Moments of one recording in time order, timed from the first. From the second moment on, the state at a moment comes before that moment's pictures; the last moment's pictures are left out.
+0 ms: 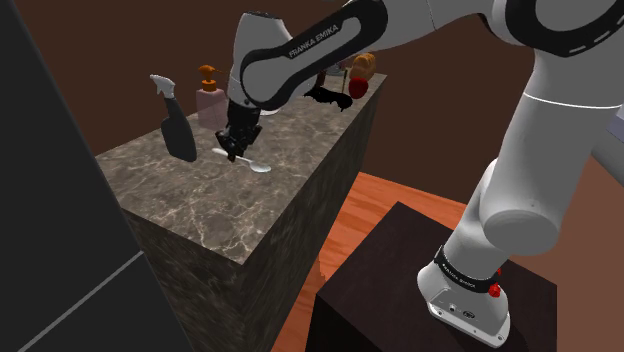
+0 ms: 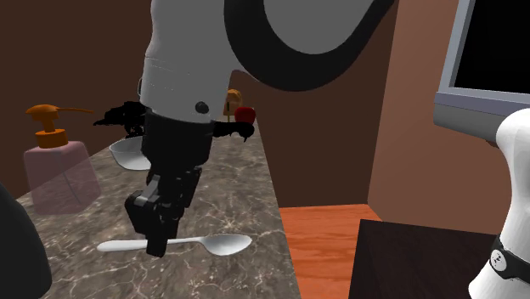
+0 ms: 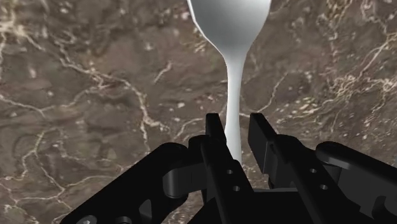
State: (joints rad) arm 0.14 0.13 0.19 -2.06 0.06 2.44 0.21
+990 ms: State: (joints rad) arm 0.14 0.06 0.19 -1.95 0.07 2.25 0.21
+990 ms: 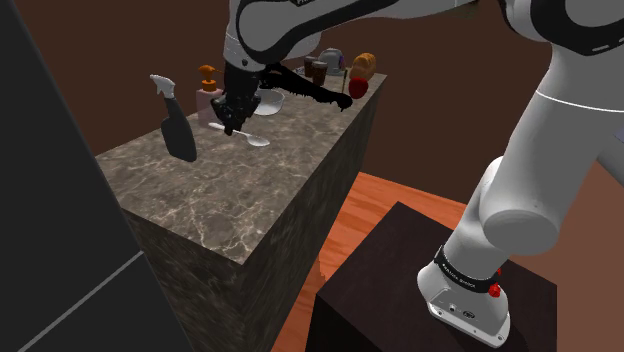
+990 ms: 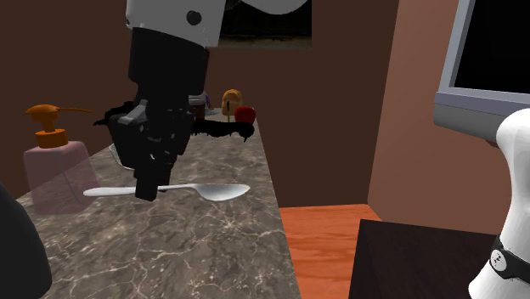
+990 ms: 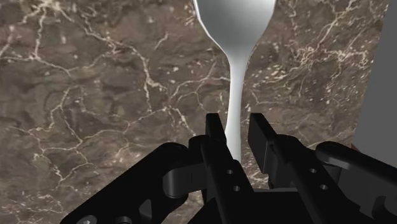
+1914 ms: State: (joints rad) arm 0.14 0.02 0.19 -1.80 0.07 2.07 0.22
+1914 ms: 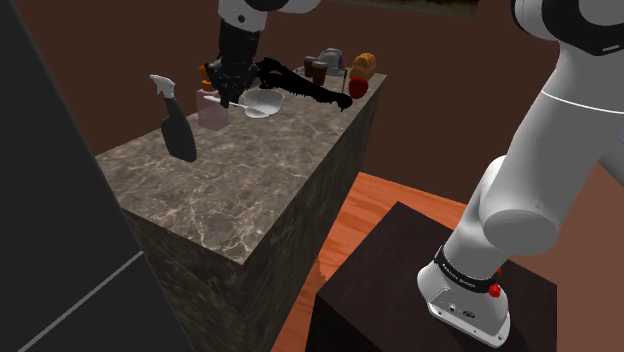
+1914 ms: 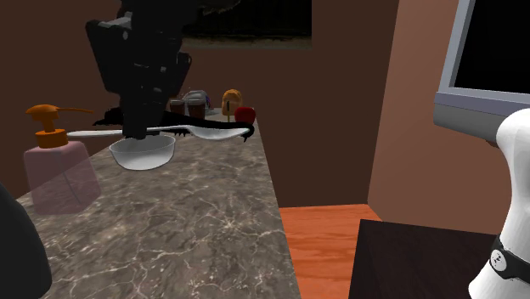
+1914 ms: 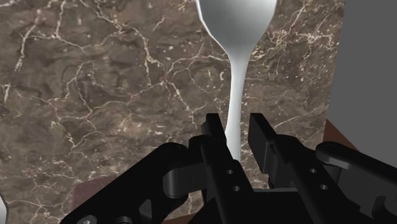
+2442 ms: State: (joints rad) arm 0.09 0.04 0.15 -1.73 0.09 2.01 0.13
